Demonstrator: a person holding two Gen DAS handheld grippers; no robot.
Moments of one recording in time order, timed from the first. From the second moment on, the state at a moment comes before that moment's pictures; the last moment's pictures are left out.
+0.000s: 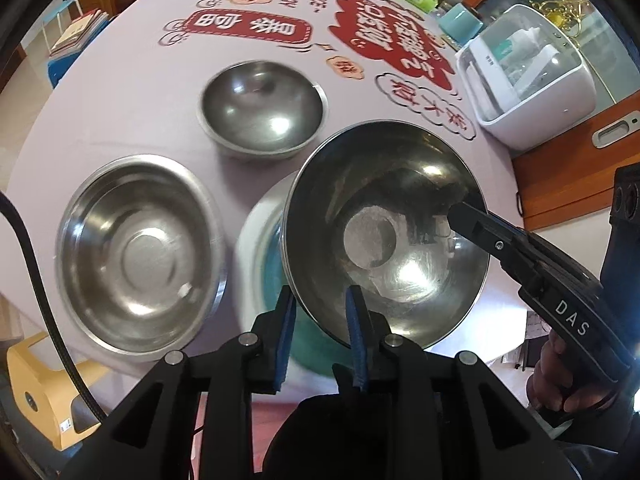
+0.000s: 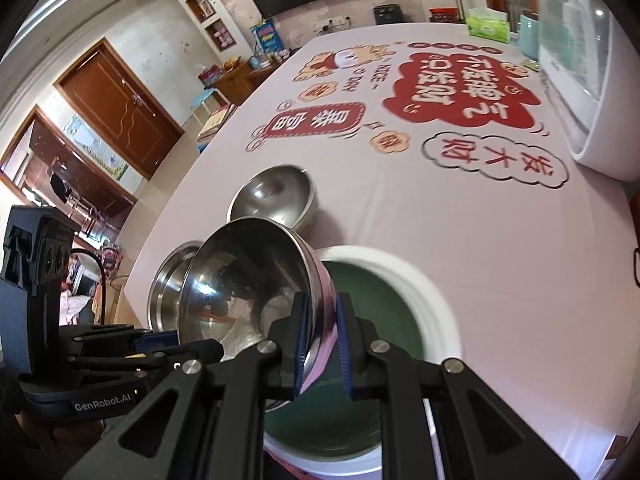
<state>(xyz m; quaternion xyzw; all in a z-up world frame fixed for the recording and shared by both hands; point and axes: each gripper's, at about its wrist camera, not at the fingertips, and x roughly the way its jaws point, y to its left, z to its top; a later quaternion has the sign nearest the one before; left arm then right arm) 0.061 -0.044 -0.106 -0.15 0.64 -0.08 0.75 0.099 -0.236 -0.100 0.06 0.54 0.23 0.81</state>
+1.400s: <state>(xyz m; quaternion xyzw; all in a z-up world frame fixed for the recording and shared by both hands) 0.036 0.117 -0.119 -0.10 0.68 -0.08 0.72 0.065 -0.069 -0.130 0.08 0.58 0.22 0.78</state>
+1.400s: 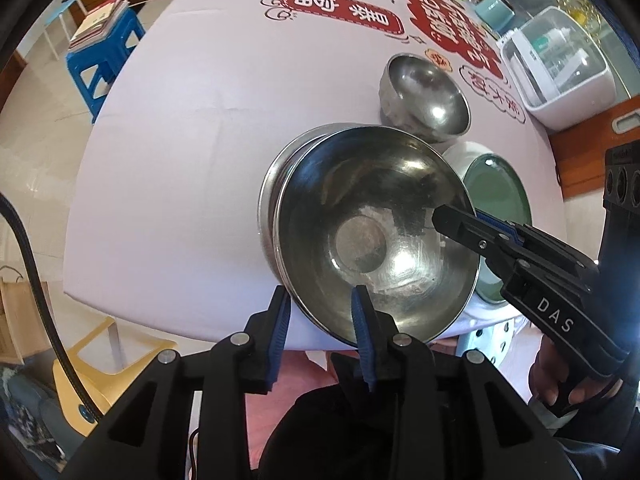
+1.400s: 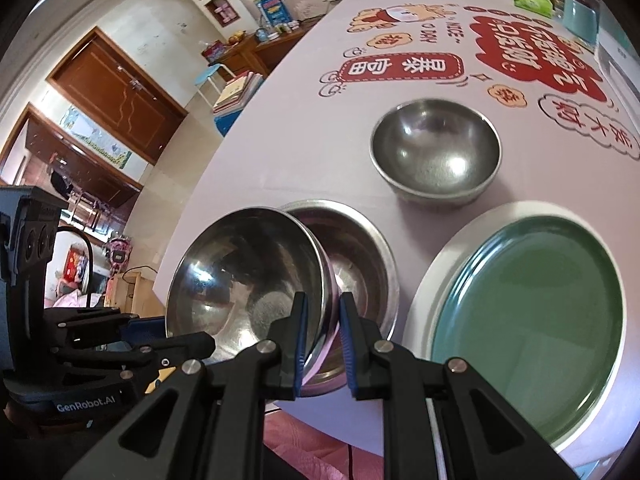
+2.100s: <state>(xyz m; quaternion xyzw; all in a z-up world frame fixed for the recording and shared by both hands) 0.046 0.102 -0.129 -0.03 0.68 -0.18 0.71 0.040 -0.074 -0.126 0.14 0.54 0.15 0.82</state>
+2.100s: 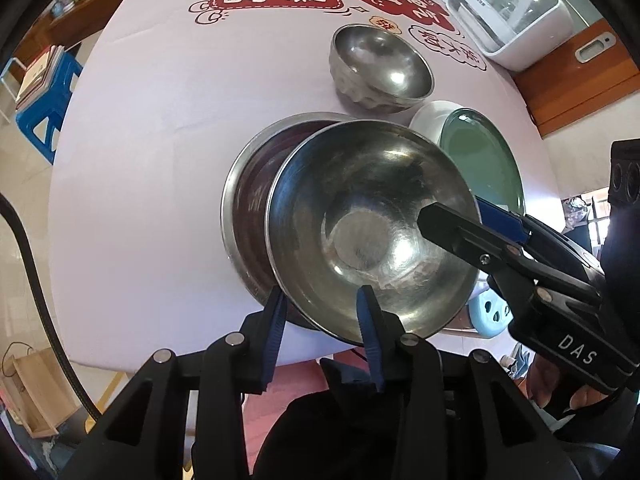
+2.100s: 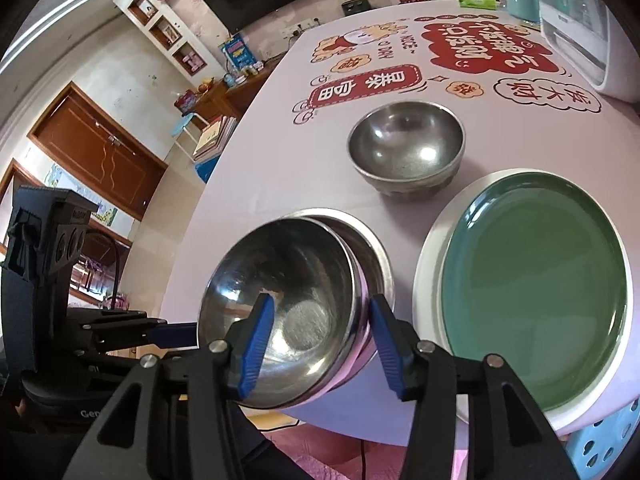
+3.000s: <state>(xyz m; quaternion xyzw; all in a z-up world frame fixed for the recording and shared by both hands) 0.072 0.103 -0.089 -0.02 0.60 -0.18 0.78 0.065 -0.083 -0.109 0.14 0.50 0.14 0.84</state>
